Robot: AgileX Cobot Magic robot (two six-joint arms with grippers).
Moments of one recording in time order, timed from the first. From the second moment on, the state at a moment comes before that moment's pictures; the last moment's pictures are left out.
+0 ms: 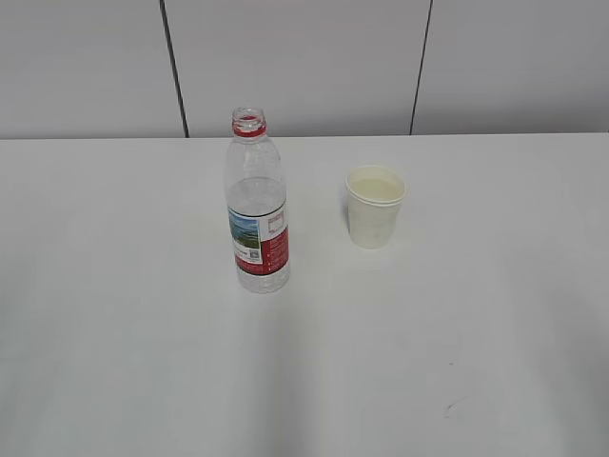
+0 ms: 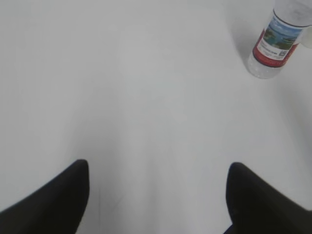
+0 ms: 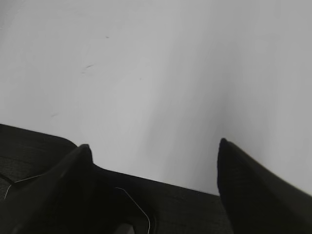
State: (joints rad) left arm 0.01 0.17 -0.55 -0.07 1.06 0.09; right arm -0.14 0.44 -0.43 0.25 1.04 -0.38
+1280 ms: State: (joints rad) left arm 0.01 -0.01 -0.55 -0.05 1.08 0.09; right arm -0.08 -0.02 -0.43 0.25 1.08 -0.38
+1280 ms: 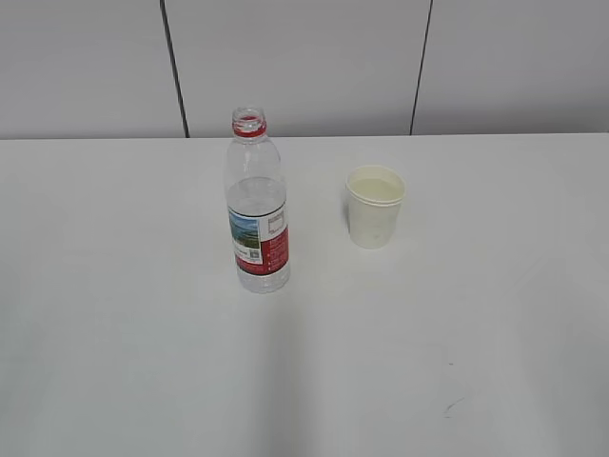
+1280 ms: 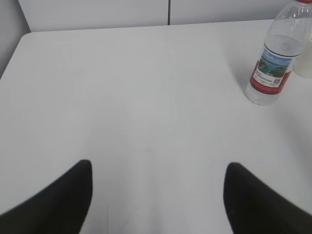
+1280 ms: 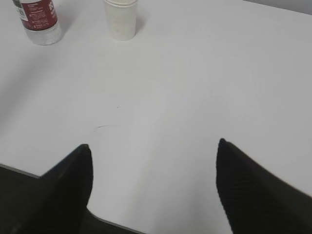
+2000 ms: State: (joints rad) left arm 0.01 -0.01 -0.55 -0.05 1.08 0.09; right arm -0.07 -0.02 -0.43 0.14 1.07 -0.21
